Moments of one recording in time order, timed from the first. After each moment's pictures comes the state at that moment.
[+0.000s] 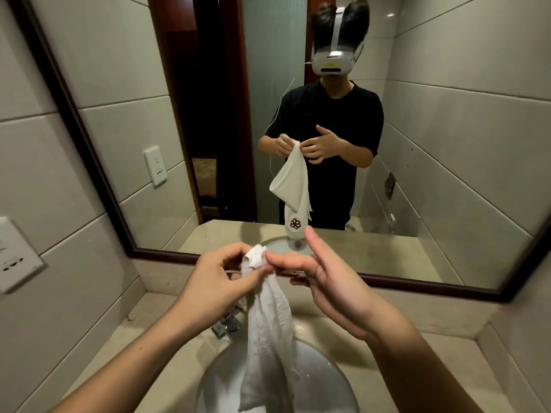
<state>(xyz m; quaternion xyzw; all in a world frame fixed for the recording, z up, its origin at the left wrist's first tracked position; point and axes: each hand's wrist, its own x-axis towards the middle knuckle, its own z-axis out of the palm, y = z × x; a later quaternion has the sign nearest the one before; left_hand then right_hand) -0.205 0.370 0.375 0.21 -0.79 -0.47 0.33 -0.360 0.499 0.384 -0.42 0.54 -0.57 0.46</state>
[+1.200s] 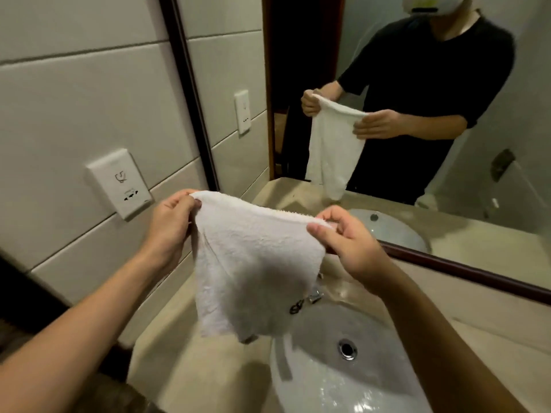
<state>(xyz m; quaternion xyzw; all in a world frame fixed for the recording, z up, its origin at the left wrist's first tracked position) -0.049 0.197 0.339 0.43 -0.56 -0.52 0.49 -0.300 0.351 0.321 -0.53 0.60 -0.51 0.32</state>
